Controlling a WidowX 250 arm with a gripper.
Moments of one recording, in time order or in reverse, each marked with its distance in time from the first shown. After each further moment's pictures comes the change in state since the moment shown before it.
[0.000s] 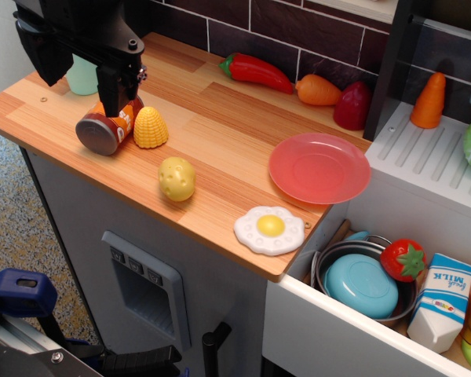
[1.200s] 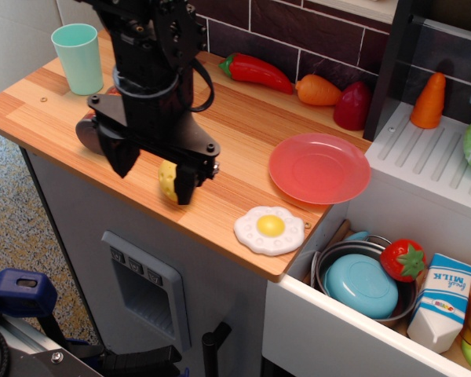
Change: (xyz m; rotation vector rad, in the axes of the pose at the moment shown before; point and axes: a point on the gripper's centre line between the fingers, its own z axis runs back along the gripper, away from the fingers) arm -0.009 -0.065 -0.062 -0.064 0.031 0.056
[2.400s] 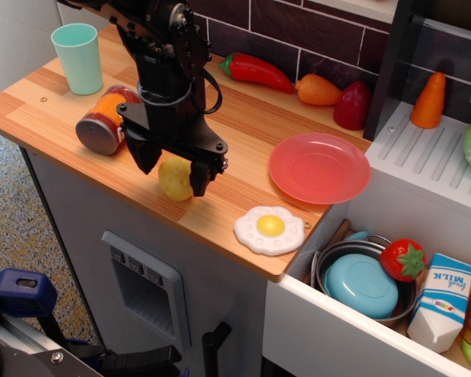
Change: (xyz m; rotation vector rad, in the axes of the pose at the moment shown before) arm 0.037 0.012 -0.051 -0.036 -0.011 -0.005
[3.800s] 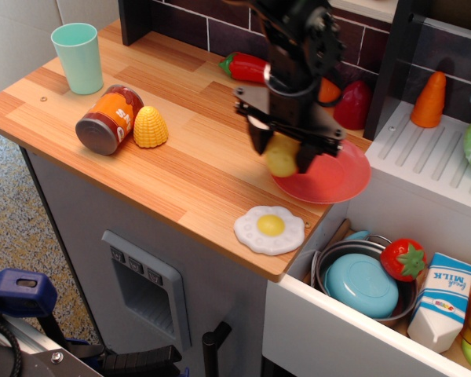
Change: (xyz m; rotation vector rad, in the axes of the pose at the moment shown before) arm 0.065 -0.103 0.001 -0.027 -0.152 -0.101
